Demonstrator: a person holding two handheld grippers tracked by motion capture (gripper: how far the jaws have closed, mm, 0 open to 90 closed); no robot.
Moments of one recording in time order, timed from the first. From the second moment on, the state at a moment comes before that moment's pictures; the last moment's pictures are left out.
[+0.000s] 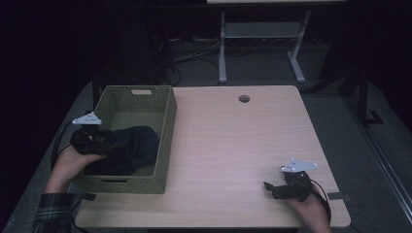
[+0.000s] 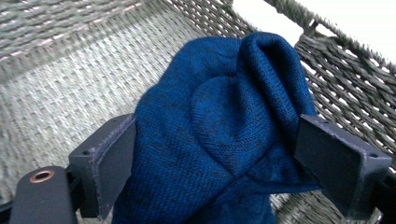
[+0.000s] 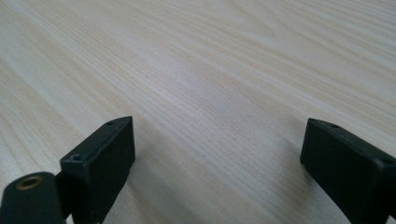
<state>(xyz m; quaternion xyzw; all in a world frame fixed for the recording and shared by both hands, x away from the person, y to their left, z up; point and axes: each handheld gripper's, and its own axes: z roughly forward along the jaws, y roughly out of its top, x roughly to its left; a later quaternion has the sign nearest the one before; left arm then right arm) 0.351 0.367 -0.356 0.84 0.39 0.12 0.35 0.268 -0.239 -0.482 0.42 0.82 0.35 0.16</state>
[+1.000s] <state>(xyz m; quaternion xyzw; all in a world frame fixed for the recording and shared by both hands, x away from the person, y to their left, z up) 0.360 0.336 -0.380 0.88 0.36 0.09 0.29 0.268 -0.239 -0.482 0.42 0.82 0.35 0.16</state>
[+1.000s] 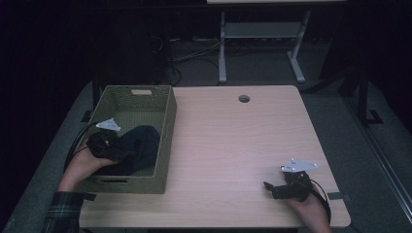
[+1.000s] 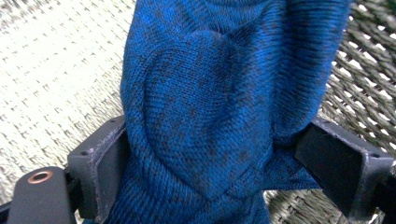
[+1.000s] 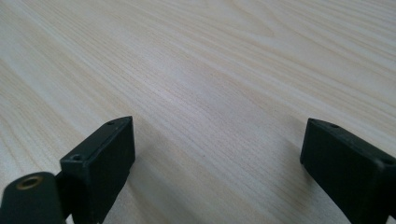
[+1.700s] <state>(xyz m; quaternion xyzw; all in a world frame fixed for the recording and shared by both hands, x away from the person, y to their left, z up) 0.367 0.325 -0.391 0.91 0.34 0.04 0.25 0.268 -0.239 -0.482 0.42 0.82 0.35 0.16</state>
